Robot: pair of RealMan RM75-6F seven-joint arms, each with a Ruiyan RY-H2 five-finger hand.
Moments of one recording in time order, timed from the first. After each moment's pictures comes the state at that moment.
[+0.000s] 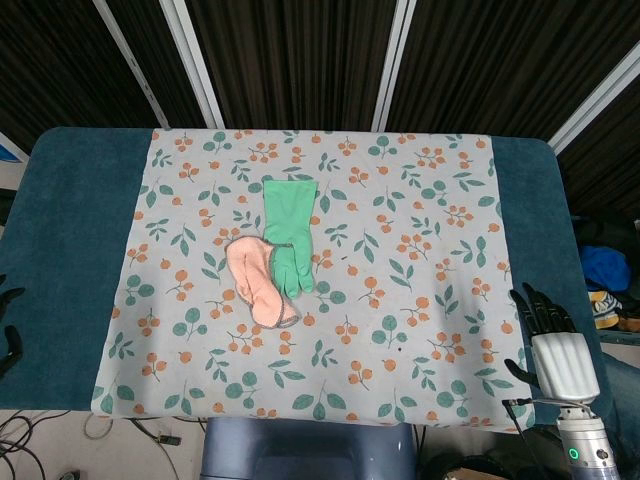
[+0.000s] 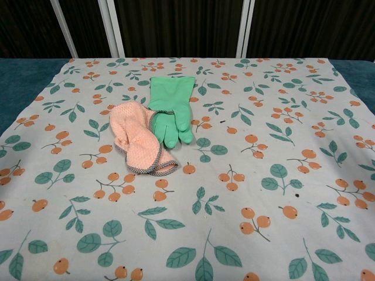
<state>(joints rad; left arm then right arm) -0.03 -1.09 -0.07 -1.64 1.43 1.54 0.04 0.12 -1.23 0.02 -1.64 -1.55 1.55 -0.25</state>
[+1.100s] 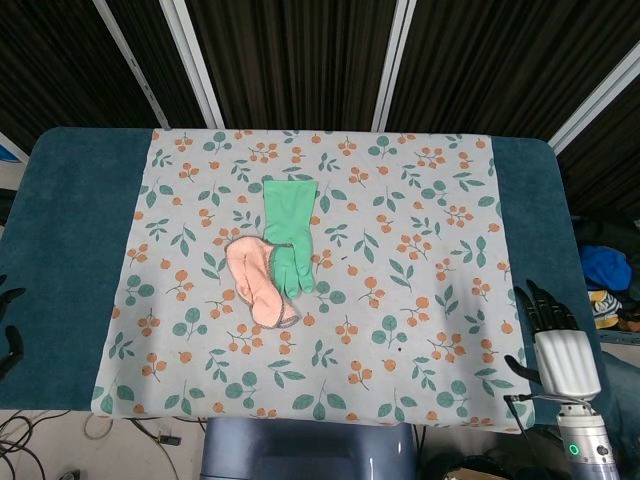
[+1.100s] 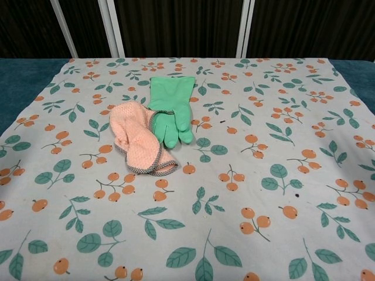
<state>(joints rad) -0.02 -1.09 -0.07 -1.65 1.43 1.54 0.03 0.11 -1.25 0.05 -1.61 -1.55 1.54 -0.18</state>
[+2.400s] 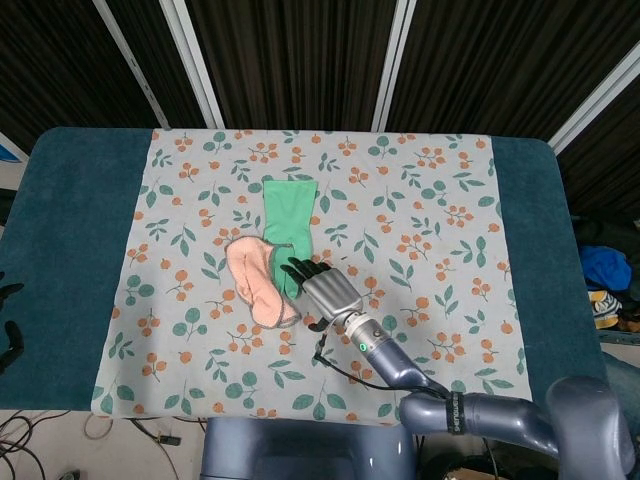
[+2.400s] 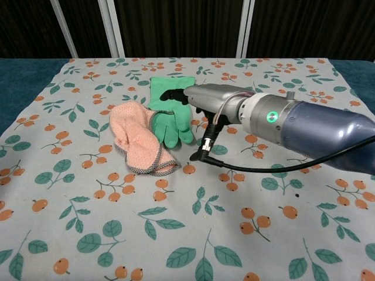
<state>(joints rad) -0.04 -1.07 -0.10 -1.71 1.36 1.49 0.02 0.89 -1.77 0.30 -1.43 -1.02 0.81 -0.47</state>
